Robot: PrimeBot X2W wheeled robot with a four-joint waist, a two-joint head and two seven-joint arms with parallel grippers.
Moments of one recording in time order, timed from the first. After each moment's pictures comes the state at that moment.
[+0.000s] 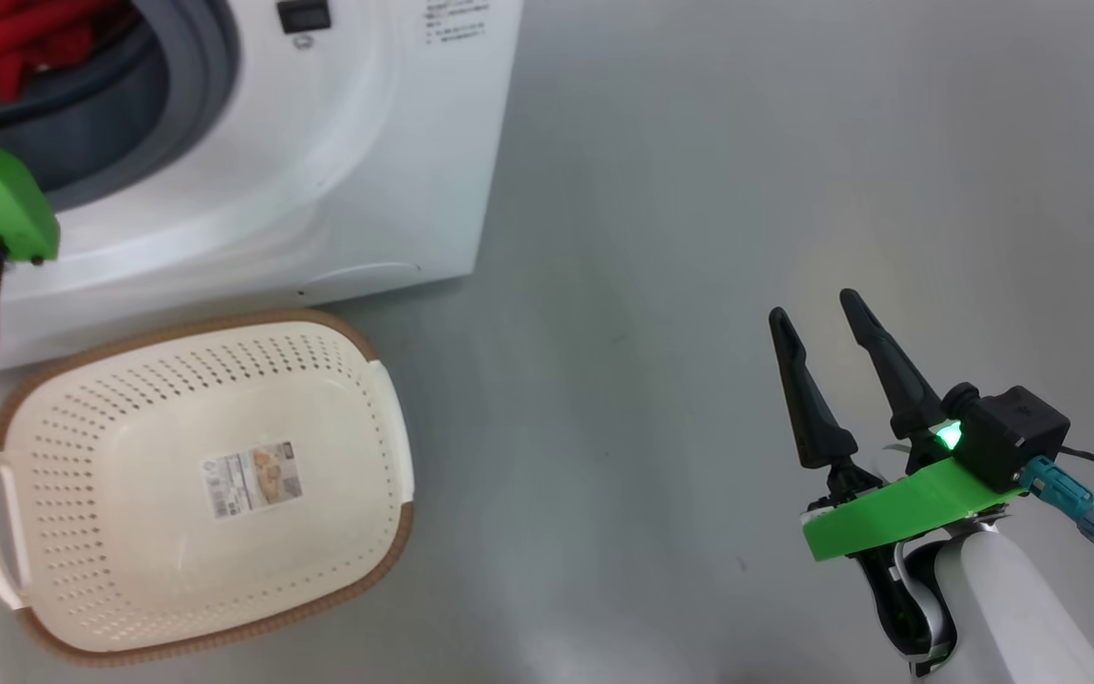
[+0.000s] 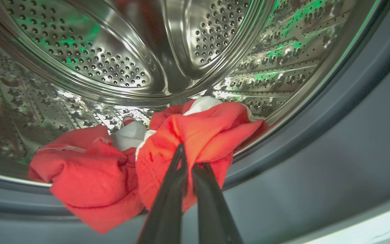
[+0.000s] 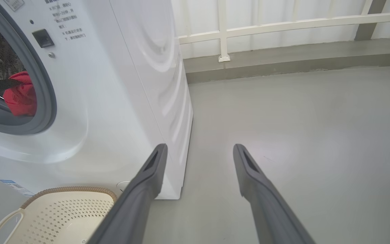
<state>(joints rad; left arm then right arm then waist) -1.25 0.32 -0.28 1.27 -0.34 -0.11 -0.25 -0.27 -0.05 0.14 0.22 0.38 0.12 -0.26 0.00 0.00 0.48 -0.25</state>
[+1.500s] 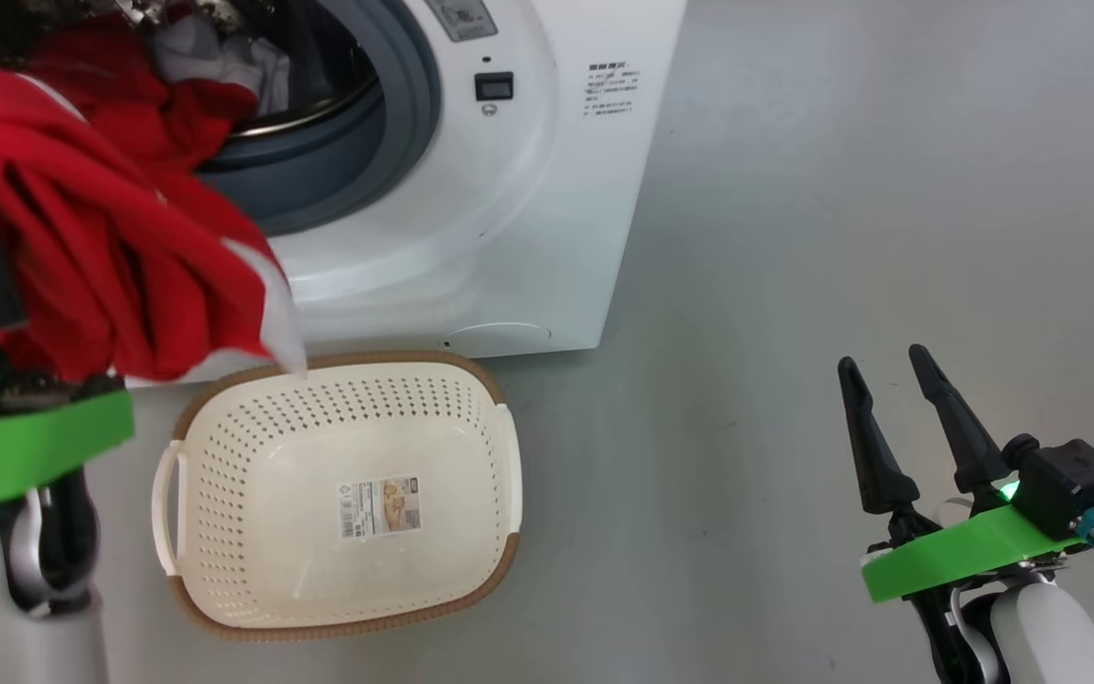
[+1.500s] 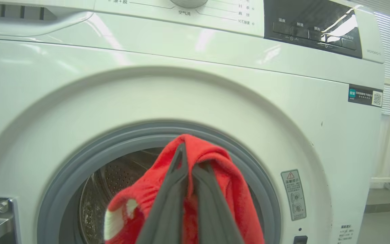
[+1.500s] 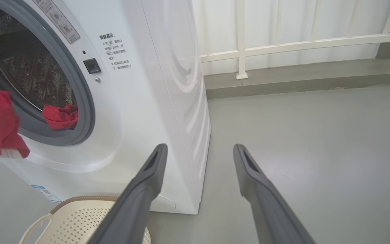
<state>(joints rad) -0.51 0.09 0.20 0.01 -0.26 -0.12 -0.26 -0.16 -0.09 0.06 0.21 0.38 0.12 -0.26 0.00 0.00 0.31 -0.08</state>
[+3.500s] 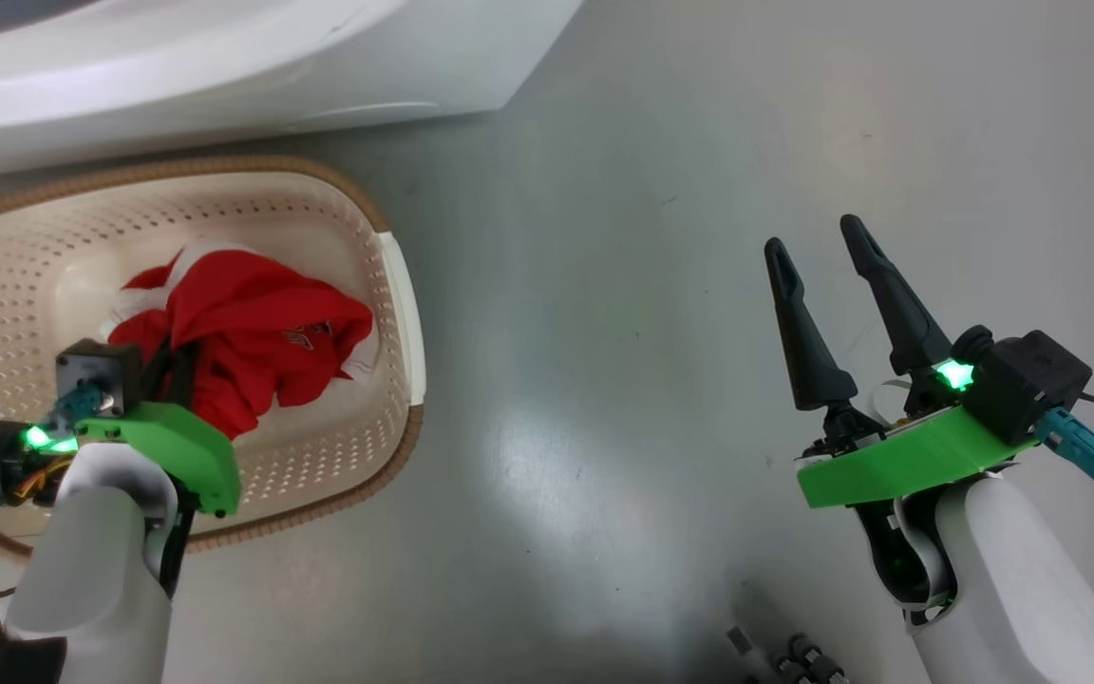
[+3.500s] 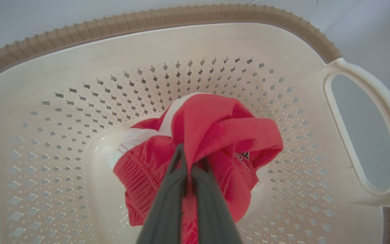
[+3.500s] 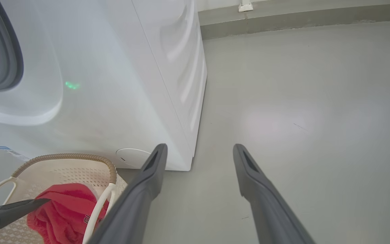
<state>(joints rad) -0.75 0.15 -0.03 1.06 -0.08 -0.12 -0.26 -0.36 -0.05 0.15 0.17 0.38 0.12 -0.26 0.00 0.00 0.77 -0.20</state>
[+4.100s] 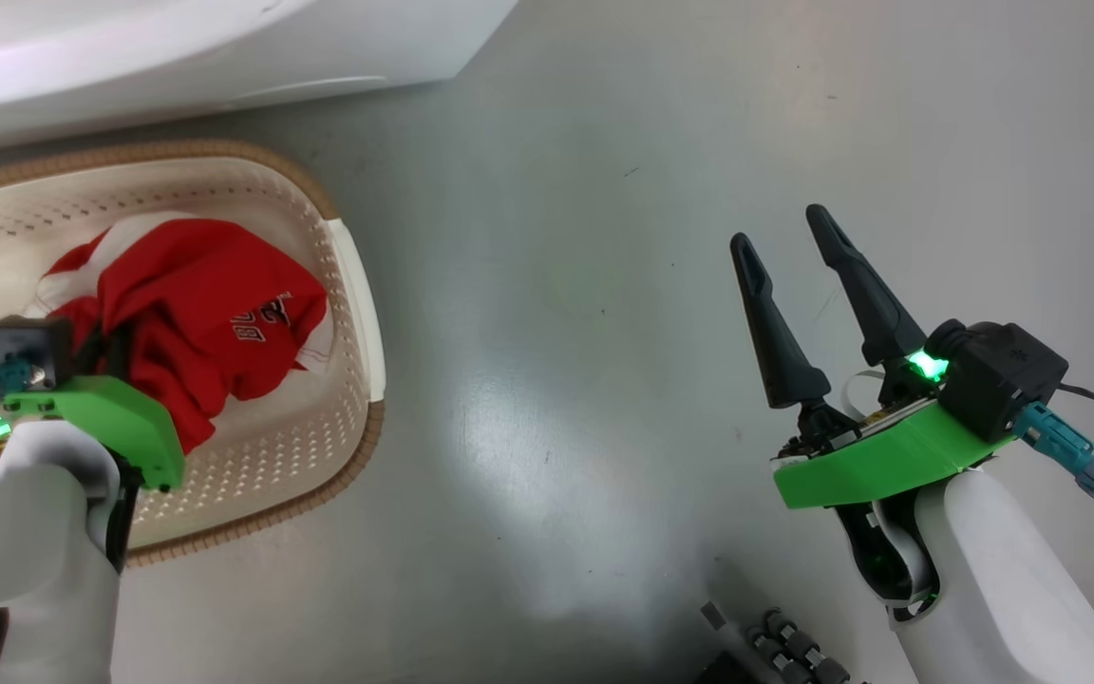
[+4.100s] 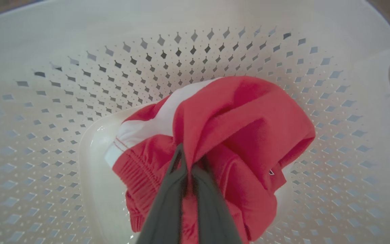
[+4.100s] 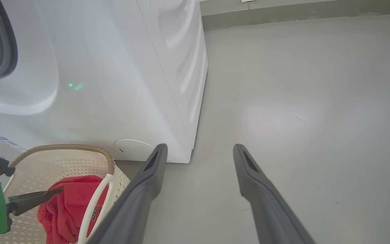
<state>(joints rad) -0.84 0.20 0.00 1.17 -0.09 -0.11 -0.26 -0.38 -0.05 0.20 0.15 0.38 0.12 -0.26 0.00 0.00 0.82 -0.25</state>
